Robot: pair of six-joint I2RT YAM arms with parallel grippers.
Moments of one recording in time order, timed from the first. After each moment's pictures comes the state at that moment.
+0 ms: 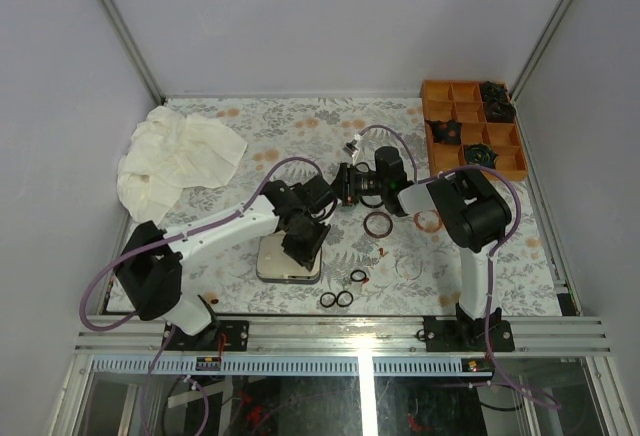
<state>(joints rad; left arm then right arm) -0.86 1.55 1.18 -0.99 0.19 -0.37 0.48 2.05 0.97 0.75 -0.98 0.88</state>
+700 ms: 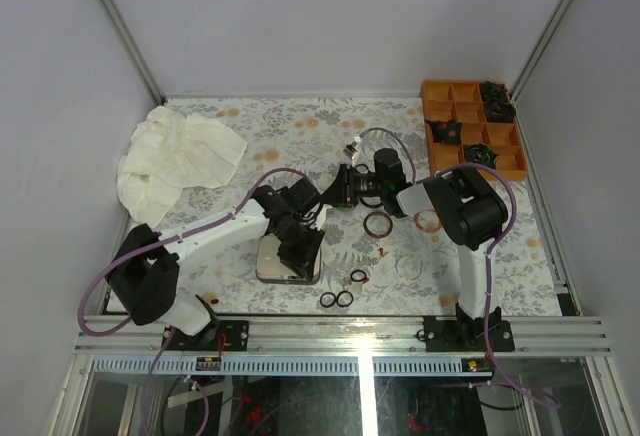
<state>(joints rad) -0.80 1.51 1.04 -0.91 0.40 -0.39 0.48 2.08 0.97 0.77 -0.97 0.92</state>
